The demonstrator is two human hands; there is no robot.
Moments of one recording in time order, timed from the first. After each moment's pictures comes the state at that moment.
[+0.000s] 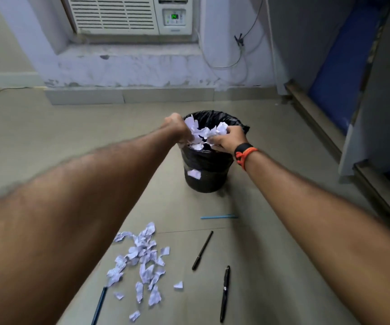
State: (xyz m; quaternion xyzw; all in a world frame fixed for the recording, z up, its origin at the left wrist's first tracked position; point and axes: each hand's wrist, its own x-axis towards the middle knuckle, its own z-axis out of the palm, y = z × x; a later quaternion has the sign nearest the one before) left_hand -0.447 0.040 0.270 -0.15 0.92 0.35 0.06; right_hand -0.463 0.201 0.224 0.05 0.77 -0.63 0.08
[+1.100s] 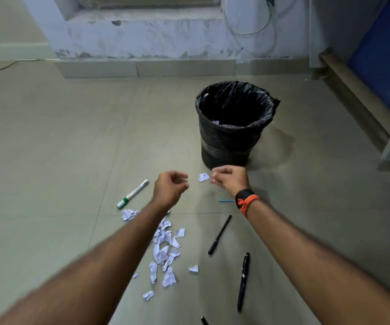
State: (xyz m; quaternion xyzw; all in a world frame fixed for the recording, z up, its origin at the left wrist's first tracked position) left_hand -0.315 -0.009 0.084 -0.22 0.78 0.58 0.06; right_hand -0.380 0.163 0.066 0.14 0.70 -0.69 0.14
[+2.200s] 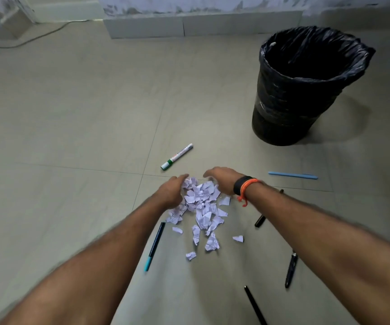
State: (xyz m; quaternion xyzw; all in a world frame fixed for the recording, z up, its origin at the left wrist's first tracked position) left_hand -0.233 -0.123 -0.015 -0.14 0.94 0.19 0.24; right_hand -0.337 0.049 -0.022 -0.37 0.88 -0.11 0.29
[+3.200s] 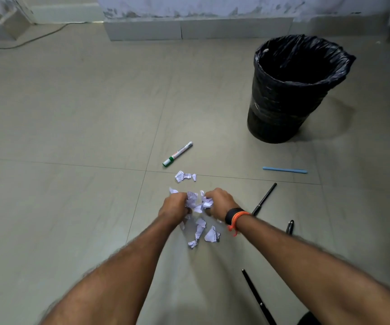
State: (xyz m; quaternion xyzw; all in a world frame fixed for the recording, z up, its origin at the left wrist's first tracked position) left_hand -0.174 -0.092 -0.010 -0.18 0.94 0.20 0.19; right_hand -0.234 0.061 -0.019 -0.22 0.90 -0.24 0.28
